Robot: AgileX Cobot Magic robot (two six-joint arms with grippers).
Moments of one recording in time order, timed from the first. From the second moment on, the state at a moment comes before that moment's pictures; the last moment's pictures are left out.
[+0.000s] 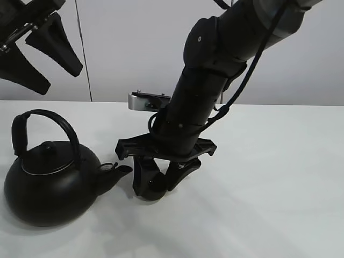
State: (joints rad) left arm -0.17 1.63 -1.22 -0.66 0.93 0.34; right arm 0.57 2.15 -1.42 0.40 0.71 -0.24
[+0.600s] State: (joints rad) left arm -0.17 1.63 -1.22 -0.66 0.93 0.34; right arm 0.57 2.14 -1.42 0.39 0.75 -0.24
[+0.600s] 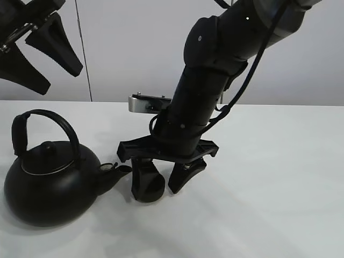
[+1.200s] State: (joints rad) left arm -0.17 1.63 -1.22 -0.66 0.93 0.34; right arm 0.49 2.01 -1.42 0.29 0.74 -0.16
